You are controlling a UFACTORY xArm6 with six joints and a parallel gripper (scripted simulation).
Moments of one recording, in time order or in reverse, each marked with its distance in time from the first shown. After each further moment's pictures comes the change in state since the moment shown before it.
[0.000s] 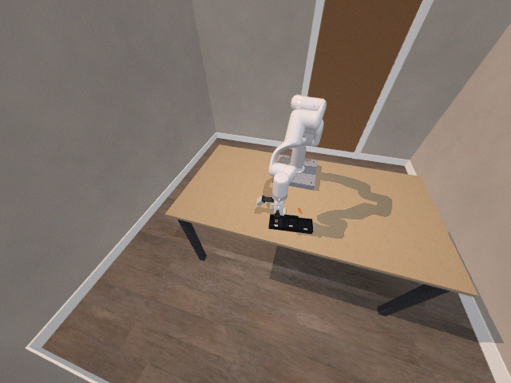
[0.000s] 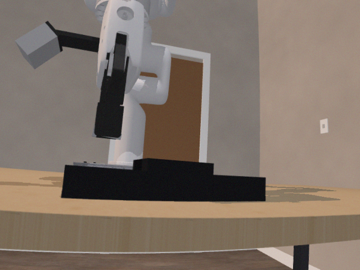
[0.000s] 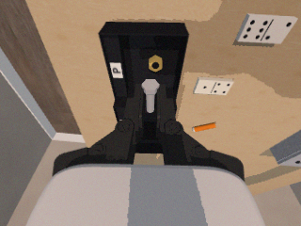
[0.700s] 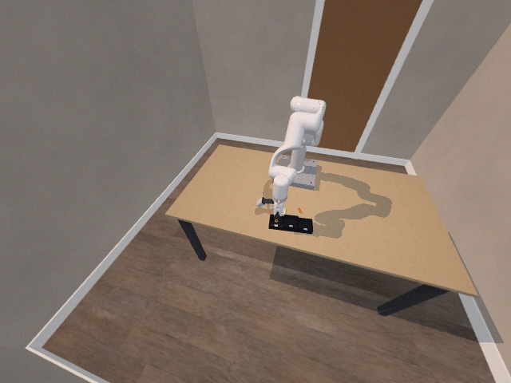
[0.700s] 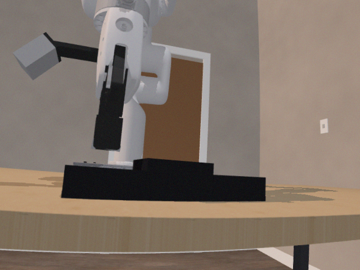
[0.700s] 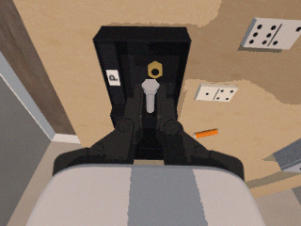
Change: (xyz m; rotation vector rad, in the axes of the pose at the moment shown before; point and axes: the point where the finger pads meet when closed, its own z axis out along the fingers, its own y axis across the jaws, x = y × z) arm -0.001 0.001 0.015 0.000 0.000 0.000
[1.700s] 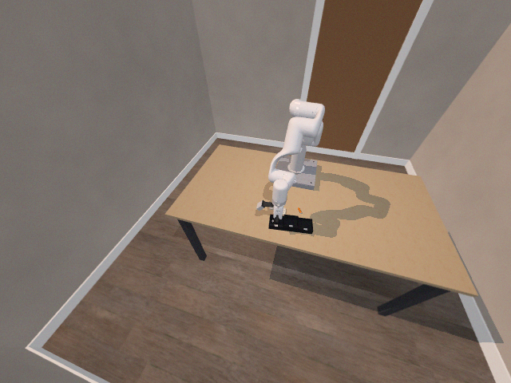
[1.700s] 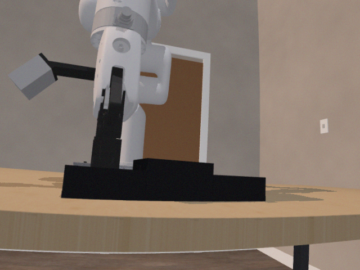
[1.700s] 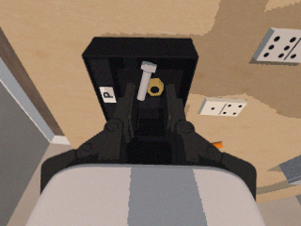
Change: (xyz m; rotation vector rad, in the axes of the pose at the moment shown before) arm 0.000 0.000 0.028 0.000 0.000 0.000
